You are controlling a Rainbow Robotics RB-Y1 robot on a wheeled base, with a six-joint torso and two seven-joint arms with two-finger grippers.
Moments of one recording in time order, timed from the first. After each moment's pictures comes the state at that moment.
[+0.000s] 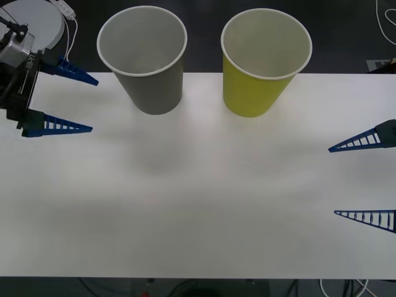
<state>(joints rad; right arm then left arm) 0.26 -1.15 -0.32 -2.05 1.11 -1.22 -0.09 -0.81 1.36 -0.70 -1.38 -0.71 -1.19 -0.03</state>
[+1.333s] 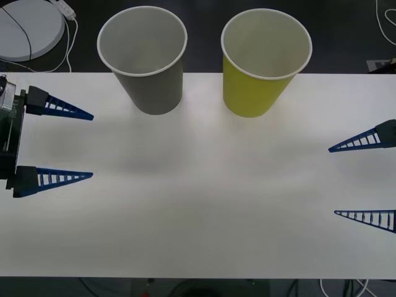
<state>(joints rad) 0.26 -1.15 -0.32 -2.05 1.11 -1.22 -0.09 0.00 1.29 0.11 -1.98 -1.01 -1.12 0.26</state>
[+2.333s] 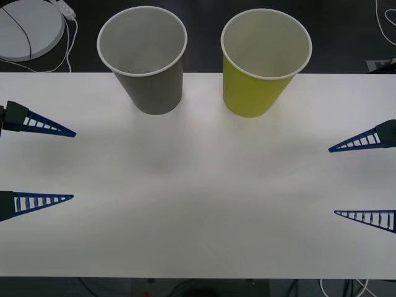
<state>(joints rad) 0.26 -1.15 -0.32 -2.05 1.11 -1.22 -0.09 0.21 1.29 0.32 -2.09 -1.07 -1.16 0.28</state>
